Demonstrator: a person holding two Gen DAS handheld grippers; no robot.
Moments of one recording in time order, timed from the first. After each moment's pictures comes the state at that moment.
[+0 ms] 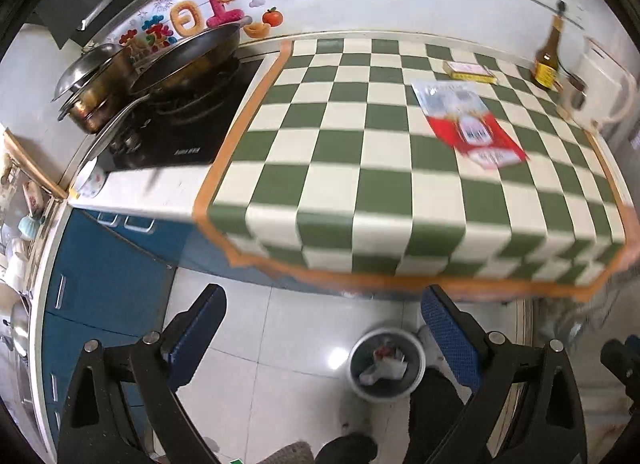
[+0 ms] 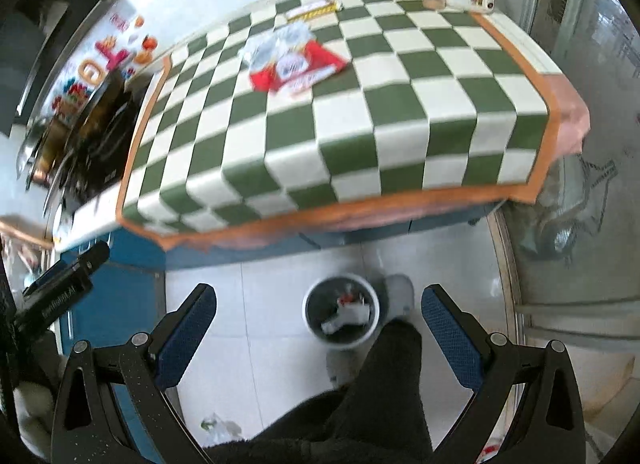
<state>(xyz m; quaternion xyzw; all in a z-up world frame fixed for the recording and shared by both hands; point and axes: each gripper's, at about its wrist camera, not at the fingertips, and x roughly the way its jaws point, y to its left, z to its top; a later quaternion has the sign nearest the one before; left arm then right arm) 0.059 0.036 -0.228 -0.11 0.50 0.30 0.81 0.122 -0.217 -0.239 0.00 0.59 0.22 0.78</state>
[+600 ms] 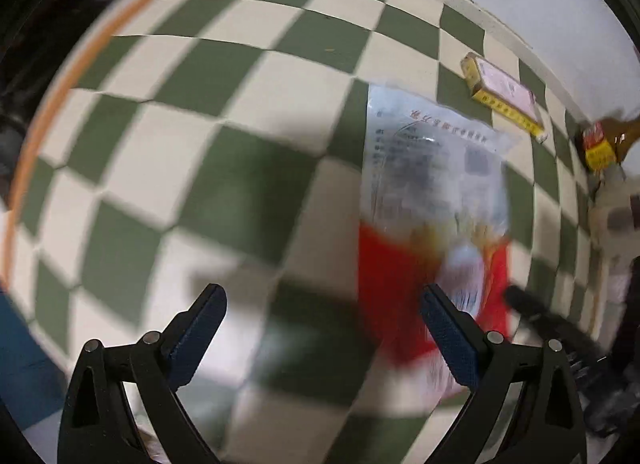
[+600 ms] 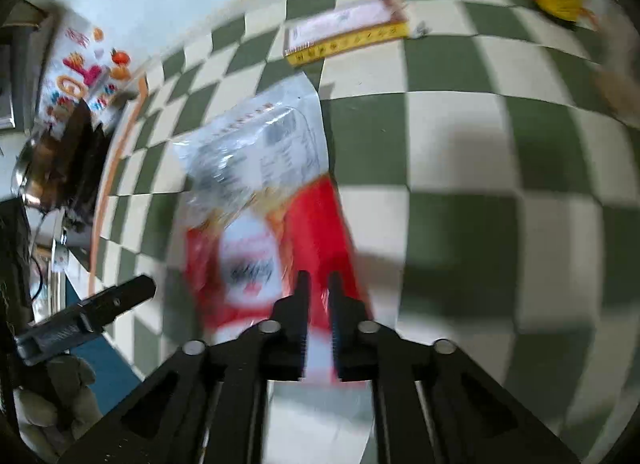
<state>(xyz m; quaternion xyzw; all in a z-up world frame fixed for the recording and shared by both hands) 0.348 0.123 -0.340 -0.32 0.56 0.23 0.73 0.492 -0.052 -0.371 -0.04 0.62 0.34 0.70</state>
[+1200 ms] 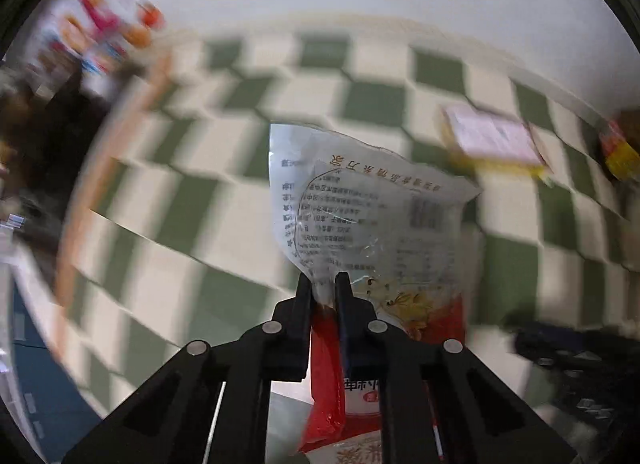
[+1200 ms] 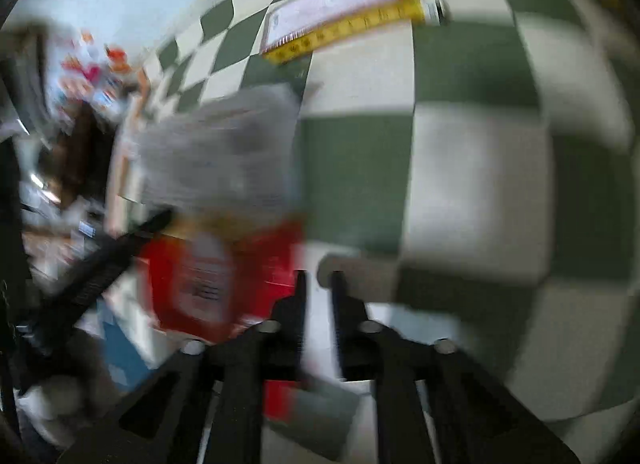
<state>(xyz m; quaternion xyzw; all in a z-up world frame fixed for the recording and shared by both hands) 0.403 0.093 -0.274 -0.14 0.52 0.34 0.77 0.551 -0.028 -0.383 -0.06 0.66 0.38 0.64</state>
